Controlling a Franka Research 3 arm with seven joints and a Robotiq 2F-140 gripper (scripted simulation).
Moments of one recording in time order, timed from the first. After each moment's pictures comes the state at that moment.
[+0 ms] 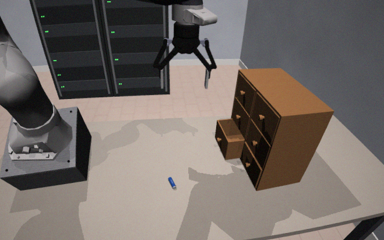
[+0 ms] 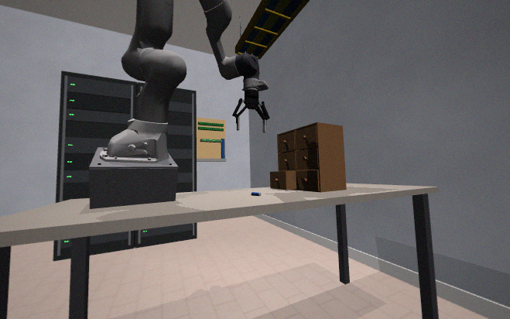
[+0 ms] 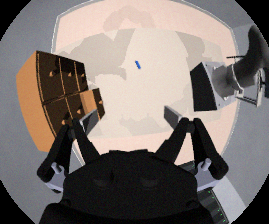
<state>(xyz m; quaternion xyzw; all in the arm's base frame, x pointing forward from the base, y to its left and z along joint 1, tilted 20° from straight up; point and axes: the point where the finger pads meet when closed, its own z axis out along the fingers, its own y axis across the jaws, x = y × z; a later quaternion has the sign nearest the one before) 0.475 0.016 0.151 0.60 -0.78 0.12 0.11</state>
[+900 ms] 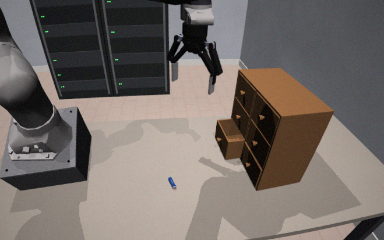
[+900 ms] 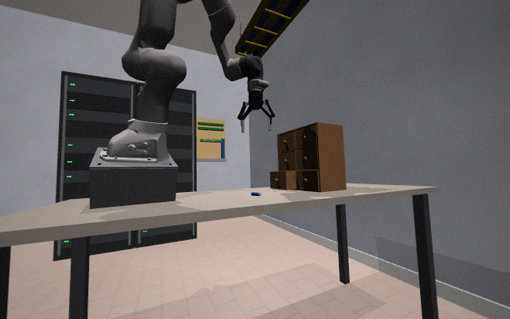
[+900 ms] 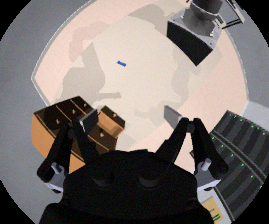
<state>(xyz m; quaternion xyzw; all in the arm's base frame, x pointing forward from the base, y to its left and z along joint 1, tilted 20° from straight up) 0.502 0.012 0.153 0.32 -0.93 0.15 0.06</state>
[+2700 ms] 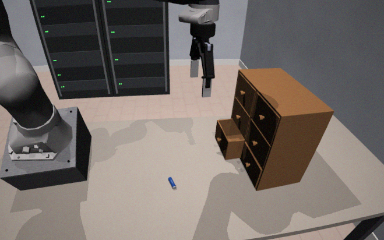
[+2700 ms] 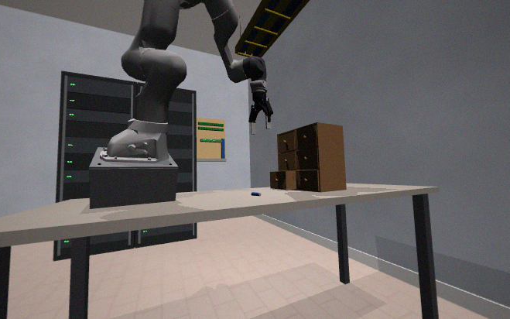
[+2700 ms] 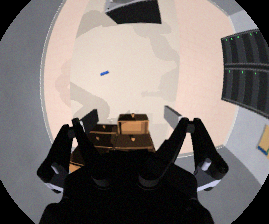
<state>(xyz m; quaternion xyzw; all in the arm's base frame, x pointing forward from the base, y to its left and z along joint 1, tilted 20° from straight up) 0.528 0.008 0.154 -0.04 -0.98 0.18 0.00</state>
